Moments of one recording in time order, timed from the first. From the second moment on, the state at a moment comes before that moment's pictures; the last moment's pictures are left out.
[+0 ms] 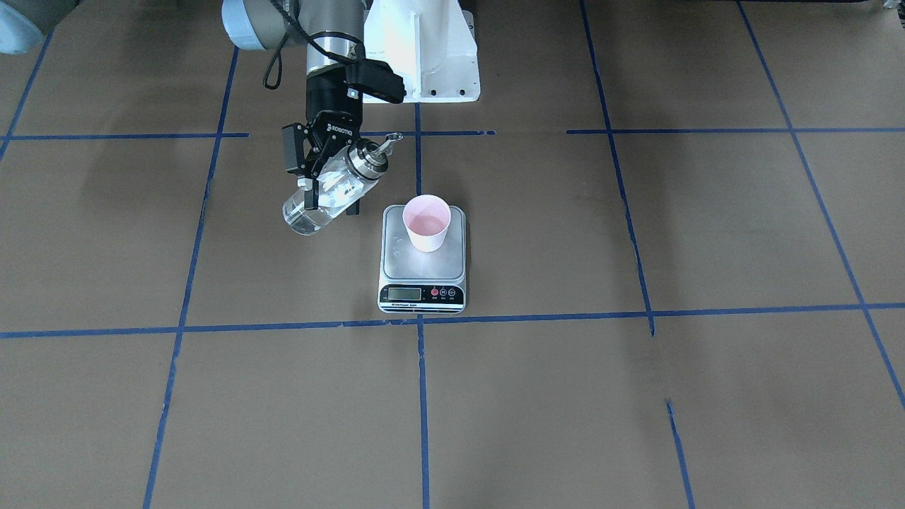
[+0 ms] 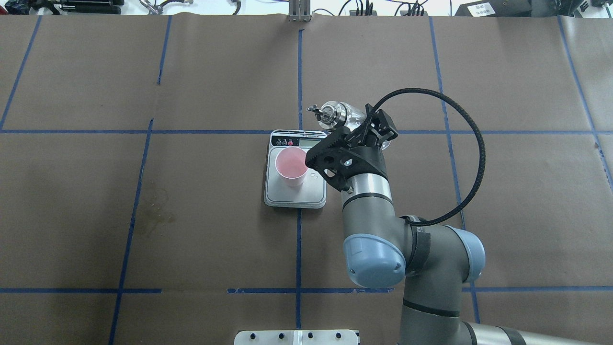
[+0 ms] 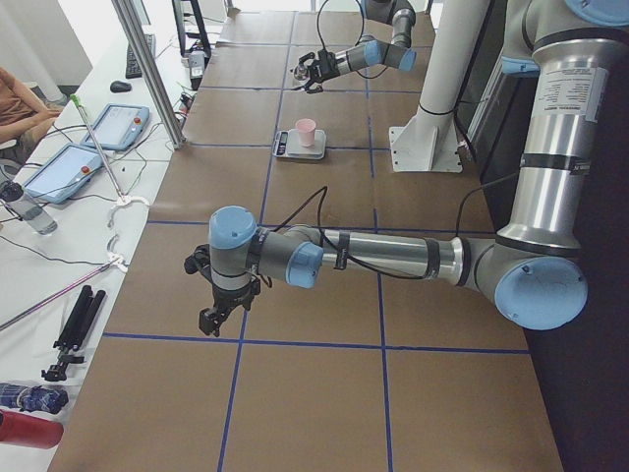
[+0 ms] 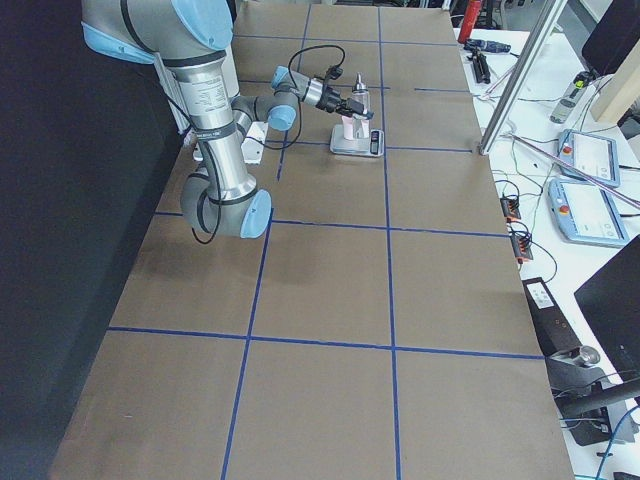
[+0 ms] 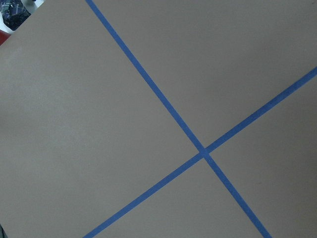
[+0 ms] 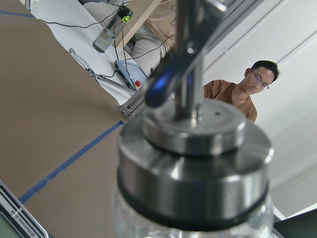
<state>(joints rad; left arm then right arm) -1.52 -1.67 -1.54 -1.78 -2.19 0.45 0.28 -1.09 1.88 -1.38 0.62 0.56</state>
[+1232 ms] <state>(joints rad) -1.53 -1.66 -1.59 -1.76 -2.19 0.44 0.45 -1.40 2.00 -1.32 0.90 1.30</state>
